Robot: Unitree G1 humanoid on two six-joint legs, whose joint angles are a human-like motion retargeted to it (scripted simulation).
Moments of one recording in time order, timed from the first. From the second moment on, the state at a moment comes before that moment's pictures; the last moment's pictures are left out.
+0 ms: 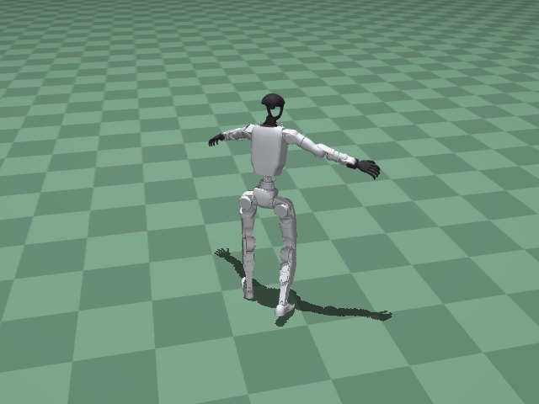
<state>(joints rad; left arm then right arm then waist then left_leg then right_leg) -0.86 1.15 -0.42 1.46 0.15 0.27 -0.02 -0.35 -1.13 -0.02 1.28 0.42 0.11 -0.26 -0.16 -0.07 0.04 -0.21 0.11 0.55 0.36 -0.58 0.04 -0.15 -0.22 -0.03 0.62 -0.45 0.10</state>
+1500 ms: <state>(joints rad) -0.96 1.48 -0.60 1.47 0.14 0.25 -0.11 -1.08 -1.36 0.49 1.35 0.36 0.13 -0.21 0.02 0.05 0.07 -0.28 0.05 0.24 0.60 -0.50 0.11 -0.31 -0.14 -0.02 1.18 -0.43 0.00</state>
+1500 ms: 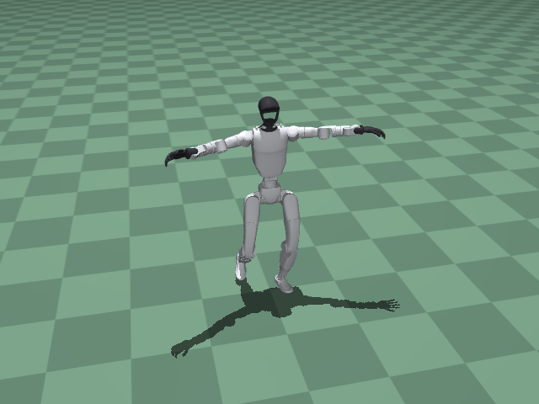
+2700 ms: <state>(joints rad) -0.29 1.34 0.00 1.48 0.02 0.20 -0.05 -0.40 -1.25 -0.05 1.43 0.37 0.13 -0.21 -0.13 -0.10 0.08 -0.12 -0.01 0.15 0.52 -0.32 0.07 -0.20 -0.12 -0.05 0.06 -0.06 0.10</state>
